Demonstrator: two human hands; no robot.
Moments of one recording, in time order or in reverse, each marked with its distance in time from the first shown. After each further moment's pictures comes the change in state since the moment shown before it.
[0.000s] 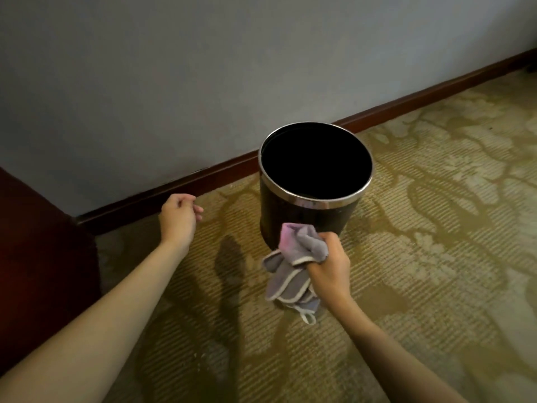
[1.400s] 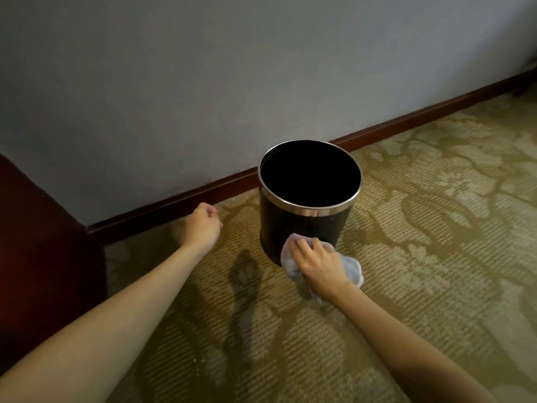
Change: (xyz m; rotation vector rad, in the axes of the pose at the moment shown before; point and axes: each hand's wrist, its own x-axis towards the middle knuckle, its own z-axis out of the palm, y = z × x) left_hand -0.022 0.010 0.020 0.383 -0.137 0.116; right_hand 0.020 -0.016 -0.027 -0.953 -0.365 -0.676
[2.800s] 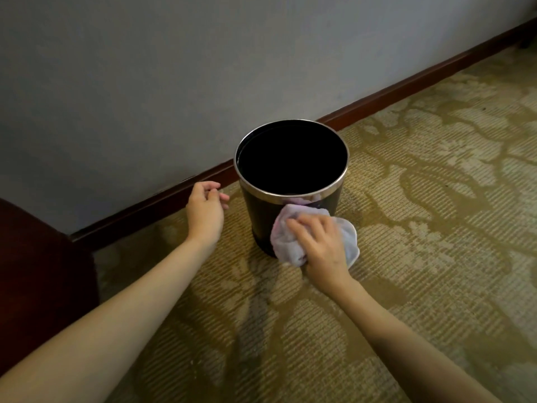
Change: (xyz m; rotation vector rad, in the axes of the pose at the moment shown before) left_hand -0.009 0.040 0.043 -0.346 0.115 0.152; right_hand 0.001 0.017 0.027 0.397 0.687 0.045
